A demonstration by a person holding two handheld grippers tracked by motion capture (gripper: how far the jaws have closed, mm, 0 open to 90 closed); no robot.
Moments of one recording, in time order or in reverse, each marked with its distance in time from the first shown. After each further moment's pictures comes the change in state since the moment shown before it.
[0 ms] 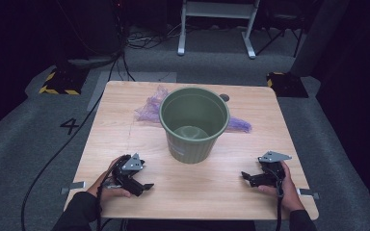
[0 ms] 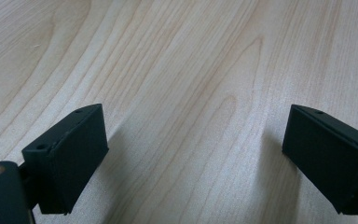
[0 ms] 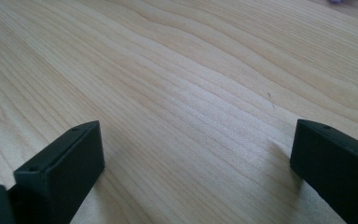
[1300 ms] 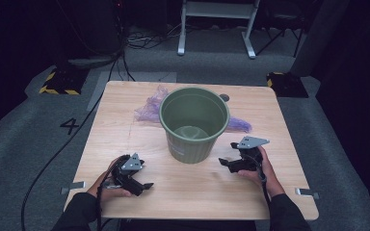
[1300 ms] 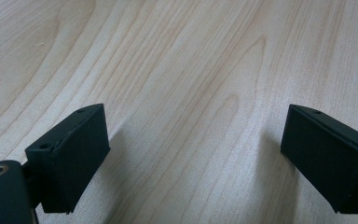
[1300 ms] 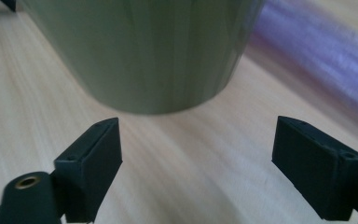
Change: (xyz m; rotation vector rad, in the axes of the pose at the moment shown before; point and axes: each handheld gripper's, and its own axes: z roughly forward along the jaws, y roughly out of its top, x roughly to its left) left arm 0.000 -0.001 -0.001 -0.004 0.009 -0.009; right arm 0.033 0.074 0.031 -0.128 0.159 -0.145
